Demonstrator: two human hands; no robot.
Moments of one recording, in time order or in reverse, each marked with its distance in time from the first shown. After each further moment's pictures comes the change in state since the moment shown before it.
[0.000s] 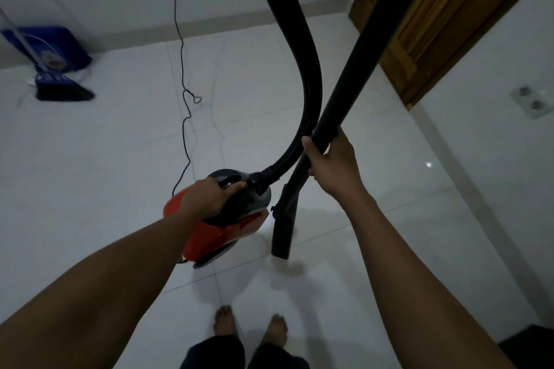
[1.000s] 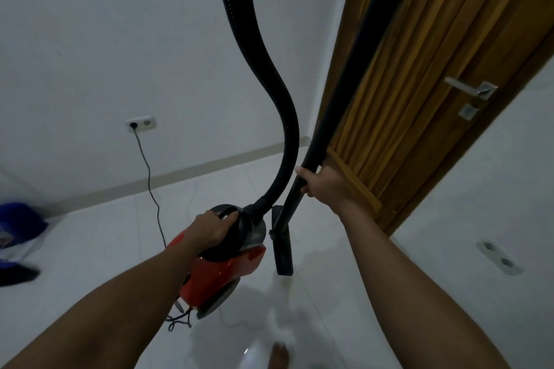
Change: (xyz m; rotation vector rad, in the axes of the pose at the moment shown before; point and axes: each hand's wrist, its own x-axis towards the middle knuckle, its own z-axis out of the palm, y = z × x) left_hand 0.324 0.207 -0.346 -0.232 0.165 -0.073; right_hand 0.420 -0.230 -0.132 0.092 0.101 -0.166
